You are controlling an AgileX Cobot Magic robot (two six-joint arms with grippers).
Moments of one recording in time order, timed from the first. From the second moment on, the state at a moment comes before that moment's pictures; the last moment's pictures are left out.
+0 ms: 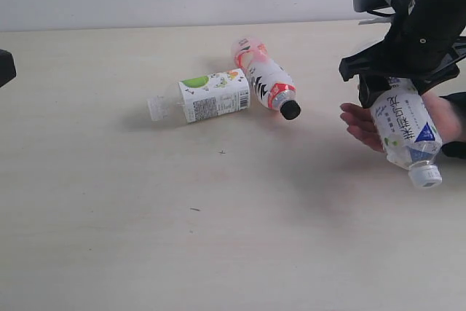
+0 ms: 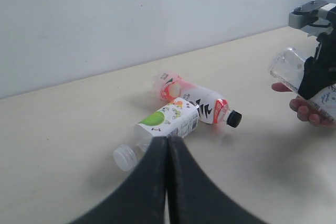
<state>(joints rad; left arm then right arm) -0.58 0.66 -0.42 0.02 0.10 -0.06 0.39 1.75 -1.21 -0.07 0.93 0.13</state>
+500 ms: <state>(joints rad) -0.58 0.66 -0.42 0.02 0.10 -0.06 0.39 1.75 -1.21 -0.07 0.93 0.13</state>
